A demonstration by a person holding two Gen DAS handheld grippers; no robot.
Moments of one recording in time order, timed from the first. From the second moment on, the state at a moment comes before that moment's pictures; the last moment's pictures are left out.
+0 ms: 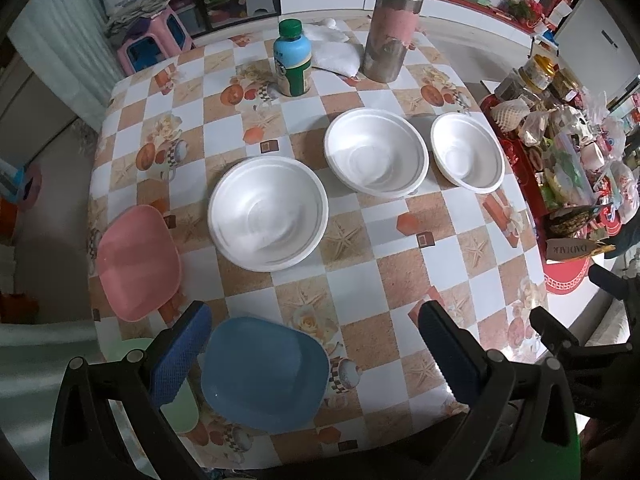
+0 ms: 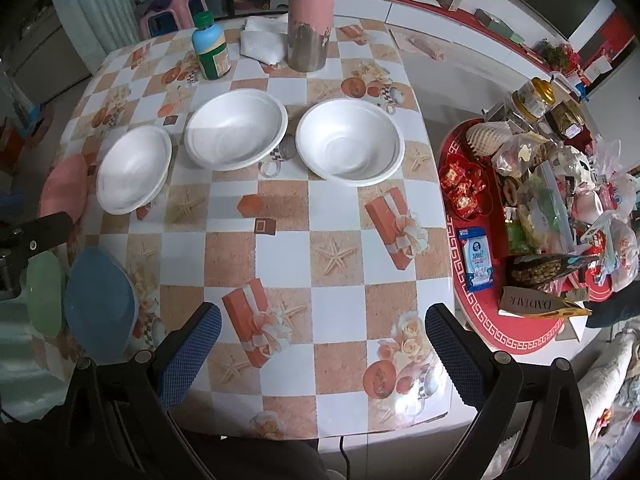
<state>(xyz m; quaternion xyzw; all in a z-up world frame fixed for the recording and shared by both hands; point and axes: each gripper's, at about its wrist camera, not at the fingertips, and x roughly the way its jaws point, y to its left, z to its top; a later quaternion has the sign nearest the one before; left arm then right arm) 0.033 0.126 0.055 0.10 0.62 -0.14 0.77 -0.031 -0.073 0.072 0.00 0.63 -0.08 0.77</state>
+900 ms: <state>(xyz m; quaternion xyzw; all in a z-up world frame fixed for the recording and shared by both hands) 0.012 0.133 0.046 0.11 0.63 -0.14 0.75 -0.037 -0.072 0.064 0.00 0.65 -0.07 0.76</state>
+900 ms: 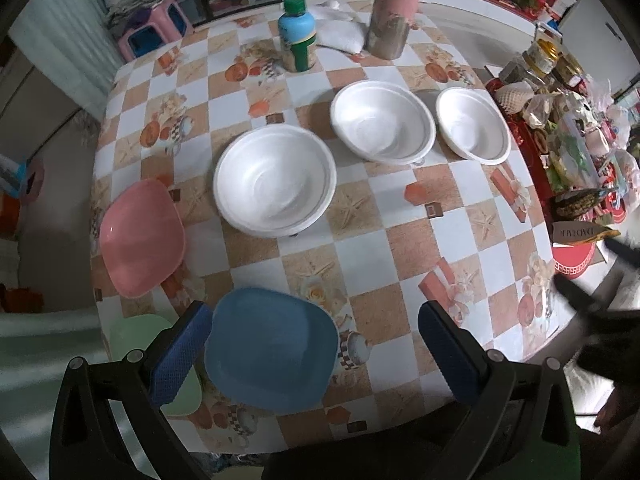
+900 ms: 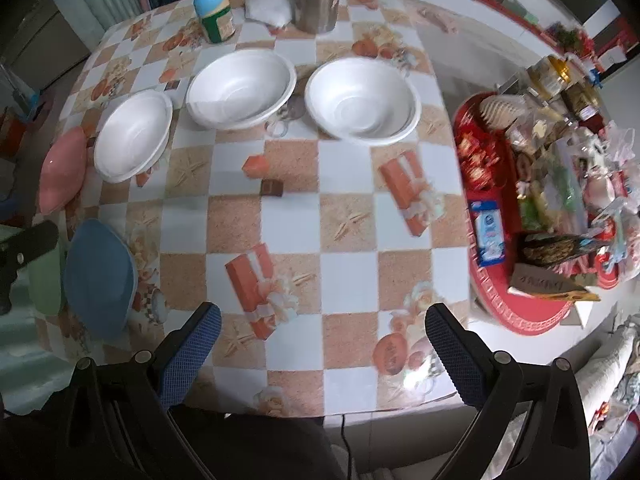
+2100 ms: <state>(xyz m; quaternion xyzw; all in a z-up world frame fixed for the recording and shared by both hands) 0.016 0.107 0.049 0.12 0.64 -0.12 0.75 -0.017 -0.093 0.079 0.00 0.64 -0.02 0.77</state>
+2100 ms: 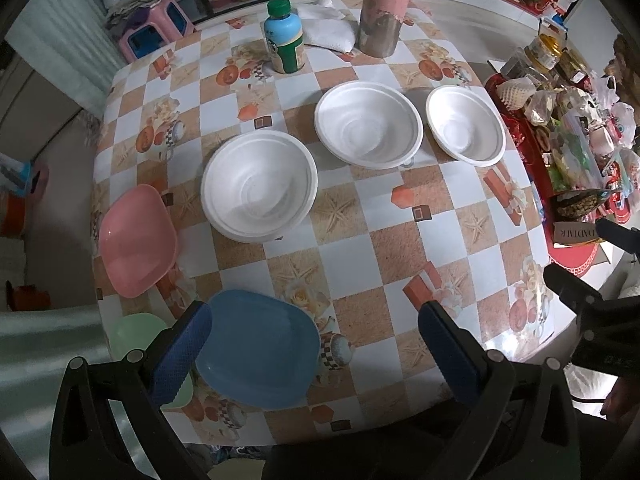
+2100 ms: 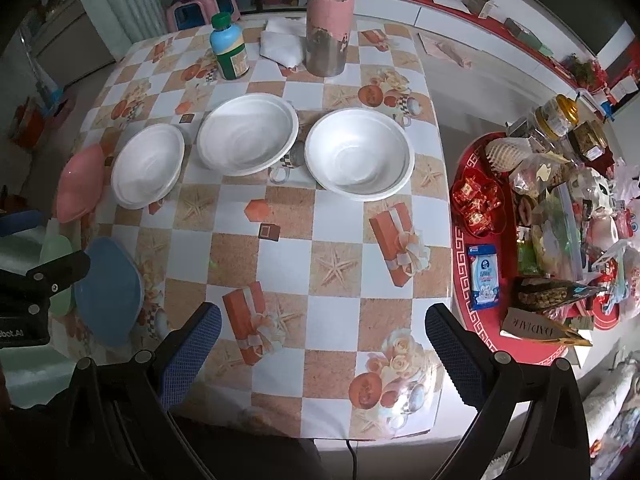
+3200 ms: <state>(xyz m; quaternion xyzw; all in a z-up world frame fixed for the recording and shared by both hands) 0.017 0.120 0.042 0.11 0.65 -0.12 0.74 -0.017 -0.090 0.070 0.00 0.65 -0.03 0.76</state>
